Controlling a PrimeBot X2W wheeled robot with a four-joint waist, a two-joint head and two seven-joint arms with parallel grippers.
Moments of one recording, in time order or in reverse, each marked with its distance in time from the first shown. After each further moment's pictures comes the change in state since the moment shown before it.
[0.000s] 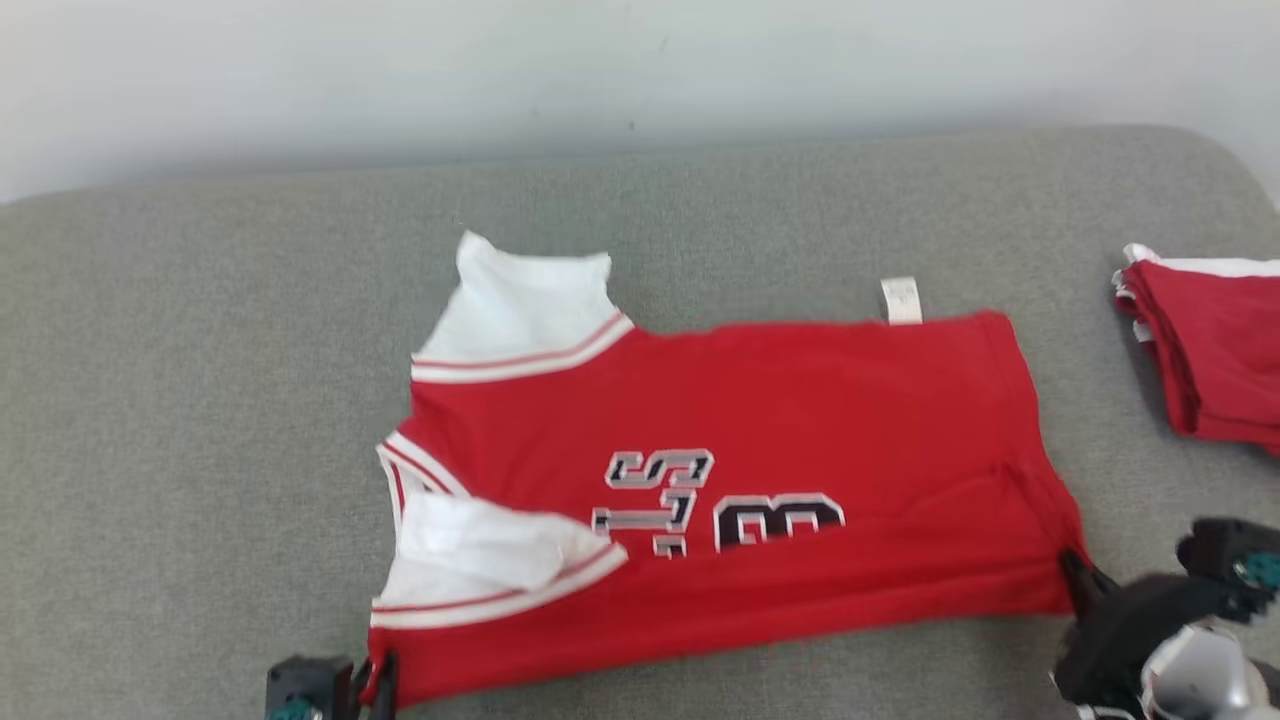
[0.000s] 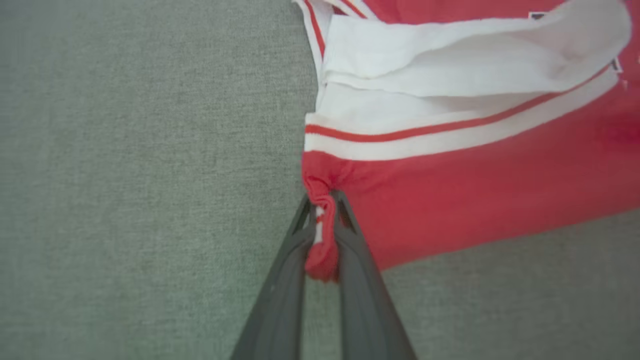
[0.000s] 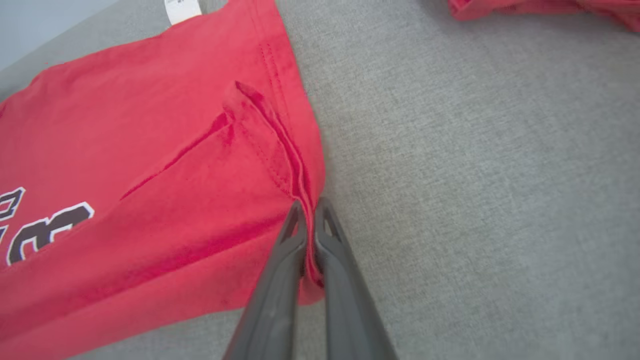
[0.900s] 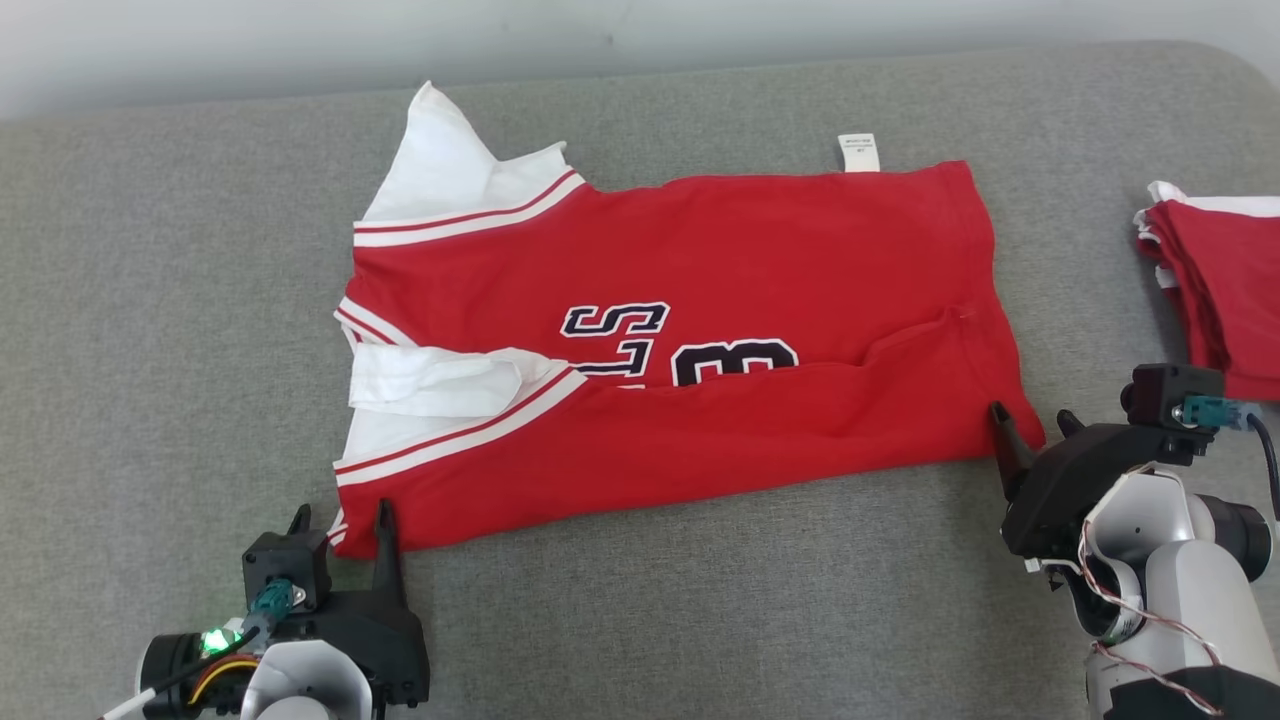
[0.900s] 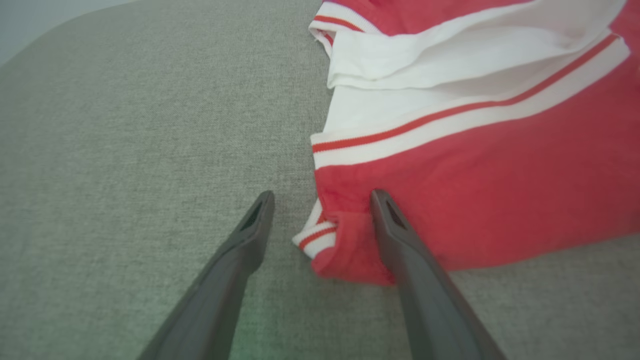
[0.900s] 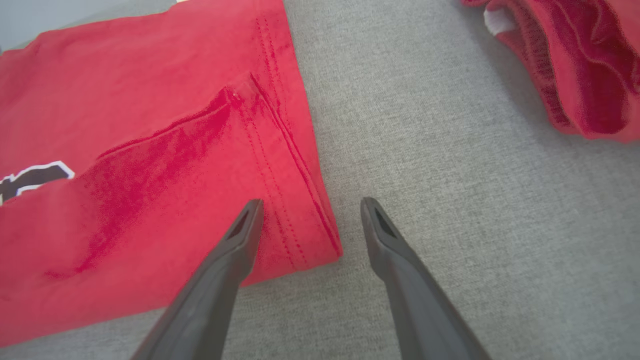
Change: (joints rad) left arm -0.226 -0.080 0.062 0.212 0.041 0.011 -0.152; right arm -0.260 -0.037 0.082 0.151 -0.102 0.000 -0.038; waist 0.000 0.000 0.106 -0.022
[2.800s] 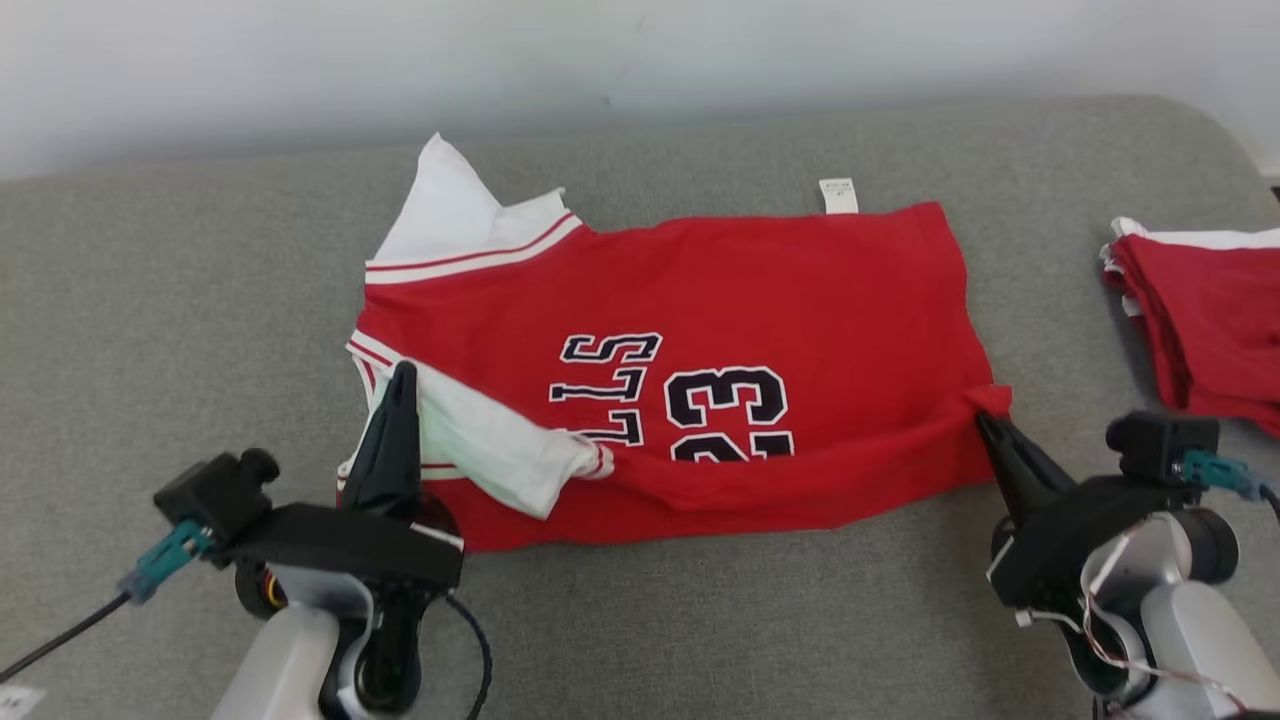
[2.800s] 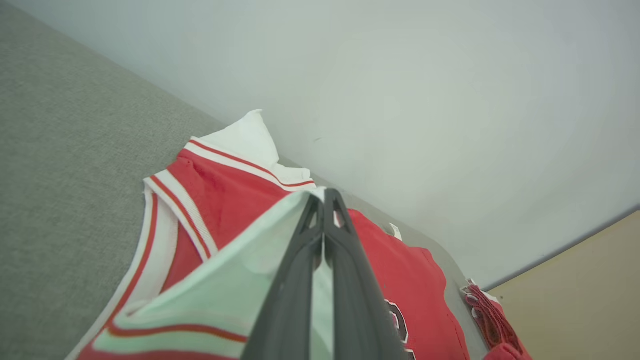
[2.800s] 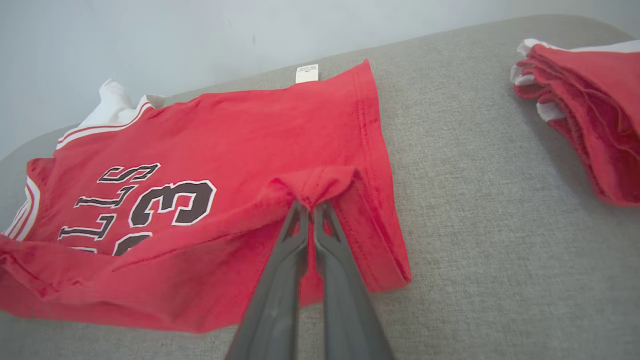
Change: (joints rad) left arm -0.079 -0.082 0.046 -0.149 -0.595 -0.267 -0.212; right arm 0.127 -0.206 0.302 -0.060 0.346 0.000 -0.249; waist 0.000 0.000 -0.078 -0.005
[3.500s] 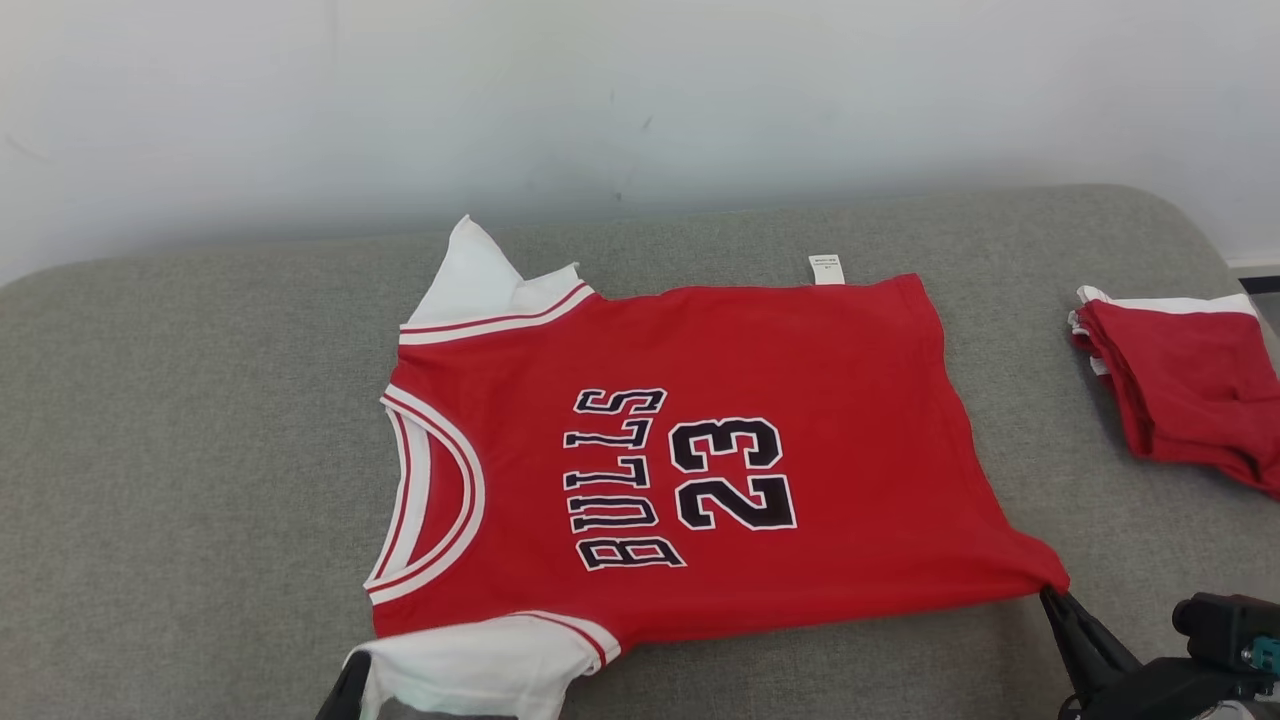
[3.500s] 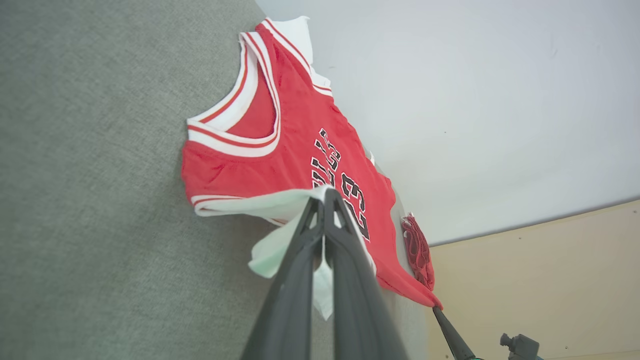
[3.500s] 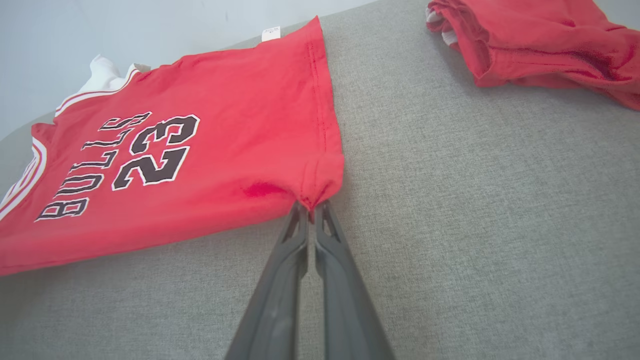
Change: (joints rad) left arm 0.643 0.179 0.119 -0.423 -0.361 -0.054 0.214; right arm 0.361 0.002 -0.108 -0.137 0.016 0.000 -0.004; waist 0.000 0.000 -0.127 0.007
